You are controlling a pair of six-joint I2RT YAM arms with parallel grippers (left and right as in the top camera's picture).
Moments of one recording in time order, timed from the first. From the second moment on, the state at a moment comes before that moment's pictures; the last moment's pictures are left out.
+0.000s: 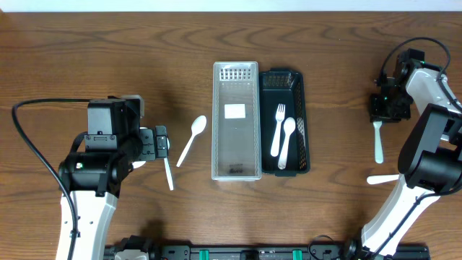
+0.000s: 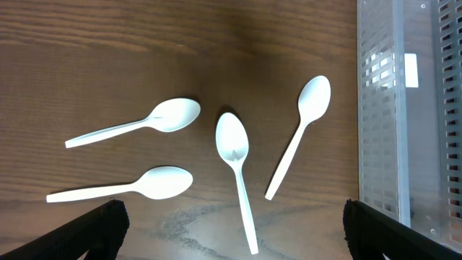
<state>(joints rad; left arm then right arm) -0.03 1.05 1.00 -0.96 0.02 -0.07 -0.30 2.16 1.55 -0.96 0.03 -0.16</state>
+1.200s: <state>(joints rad) -0.03 1.05 1.00 -0.96 0.02 -0.07 0.24 1.71 1.78 -1.16 -0.04 0.18</state>
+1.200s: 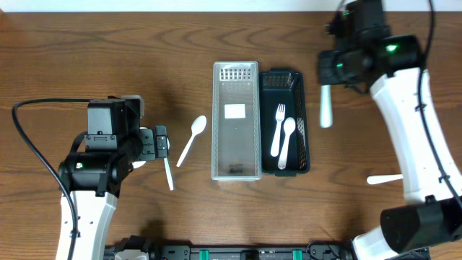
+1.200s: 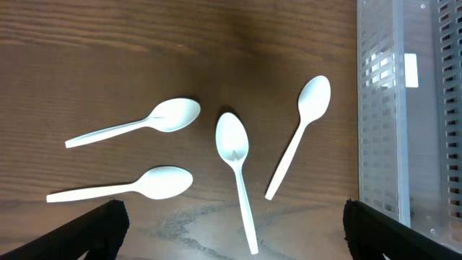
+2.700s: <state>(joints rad) -0.03 1.05 1.00 -0.97 0.02 -0.07 -0.36 1.67 1.58 -1.33 0.12 1.00</state>
